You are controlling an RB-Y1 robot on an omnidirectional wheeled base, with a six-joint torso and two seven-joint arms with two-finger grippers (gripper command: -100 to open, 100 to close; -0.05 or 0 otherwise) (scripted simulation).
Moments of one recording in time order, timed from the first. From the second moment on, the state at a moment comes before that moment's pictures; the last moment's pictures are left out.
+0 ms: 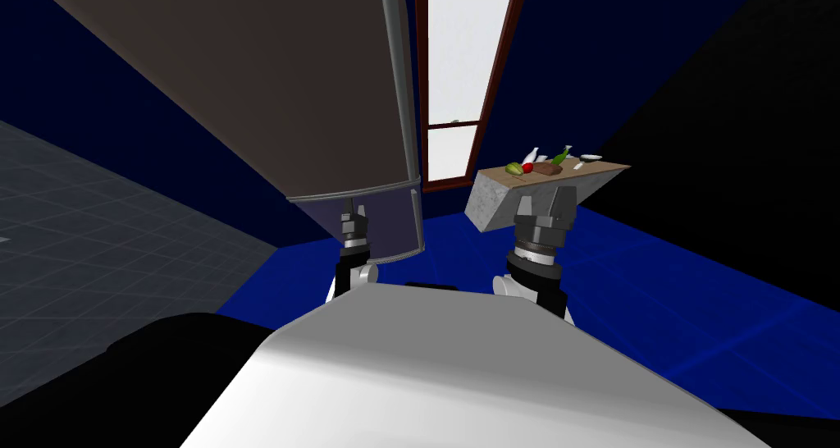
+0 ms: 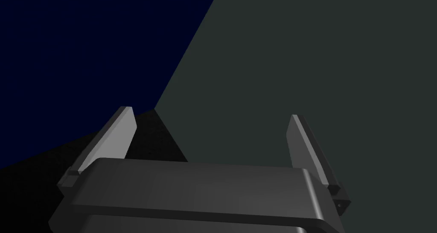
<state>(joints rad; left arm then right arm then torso) 0.49 -0.02 0.02 -2.24 0.11 -0.42 -0.17 0.54 0.03 0.05 -2.33 0.01 -0.60 0.16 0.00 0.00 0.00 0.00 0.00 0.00</state>
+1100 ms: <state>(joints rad) 0.48 0.00 0.02 -2.23 0.10 -0.41 -0.17 0.54 0.03 0.05 -2.33 0.01 -0.60 0.16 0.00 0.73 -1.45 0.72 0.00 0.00</state>
